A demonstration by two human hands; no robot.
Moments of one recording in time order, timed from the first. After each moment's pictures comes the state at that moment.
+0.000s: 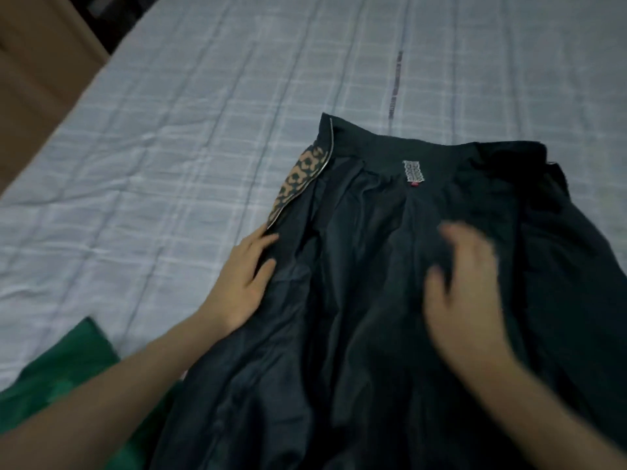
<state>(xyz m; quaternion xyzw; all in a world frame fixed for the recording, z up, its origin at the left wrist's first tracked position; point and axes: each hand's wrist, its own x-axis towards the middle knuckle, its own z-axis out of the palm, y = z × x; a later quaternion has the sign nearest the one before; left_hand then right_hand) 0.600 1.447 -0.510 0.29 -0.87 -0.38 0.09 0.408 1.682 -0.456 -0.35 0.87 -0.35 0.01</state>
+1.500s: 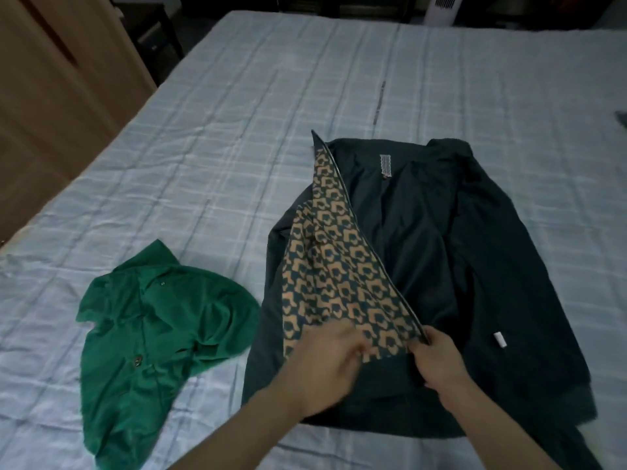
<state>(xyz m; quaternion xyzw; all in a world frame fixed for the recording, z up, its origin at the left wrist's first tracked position) 0.711 1.724 -0.419 0.13 -0.93 -0.36 0.02 0.549 1.862 -0.454 -0.02 0.85 -0.35 0.38</state>
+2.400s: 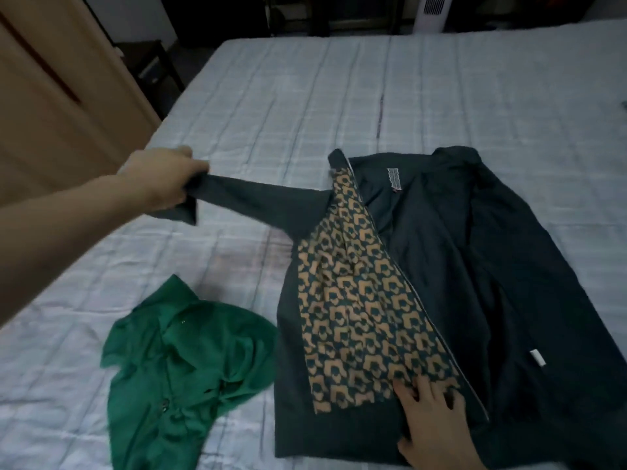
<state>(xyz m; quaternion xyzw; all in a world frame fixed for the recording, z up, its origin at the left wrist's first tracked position) 0.692 1.382 -0.267 0.26 -0.94 0.16 -0.17 0.613 1.852 -0.463 -0.39 0.83 0.11 0.37</state>
